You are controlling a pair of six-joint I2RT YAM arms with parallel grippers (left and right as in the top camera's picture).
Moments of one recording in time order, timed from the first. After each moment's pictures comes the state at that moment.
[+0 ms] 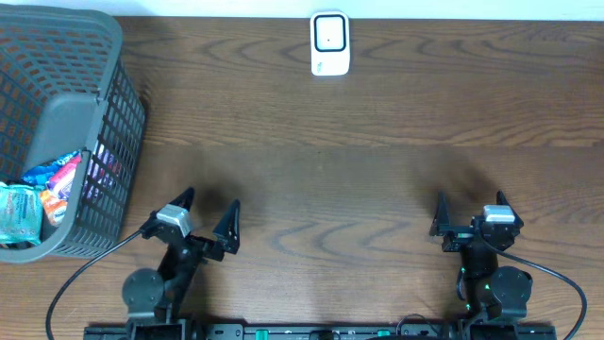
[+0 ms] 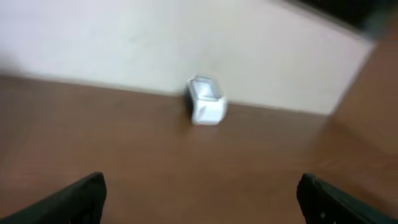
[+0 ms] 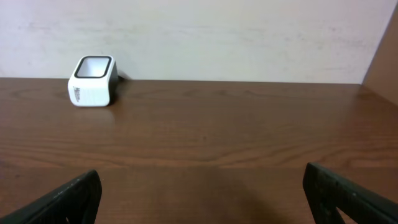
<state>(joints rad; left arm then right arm) 0.02 0.01 0.01 0.01 0.42 -0.31 -0.02 0.01 0.01 -0.07 0.00 -0.03</state>
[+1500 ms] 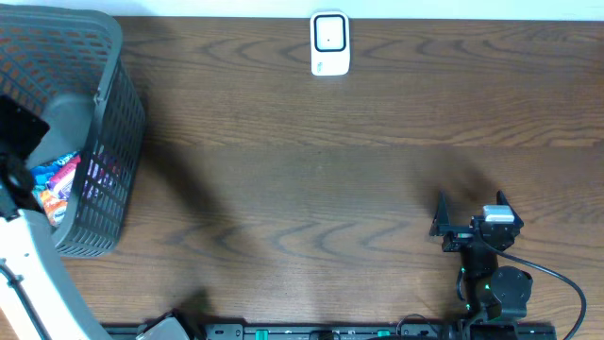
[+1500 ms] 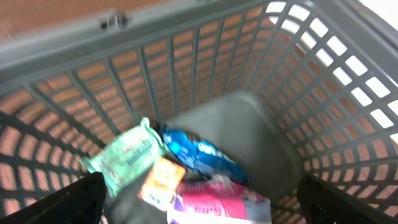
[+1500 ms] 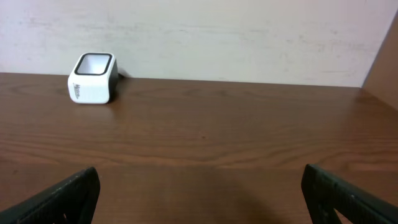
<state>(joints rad) 0.61 1.28 1.45 -0.86 -0.16 -0.32 -0.02 0.01 0.01 -0.07 0.00 -0.03</state>
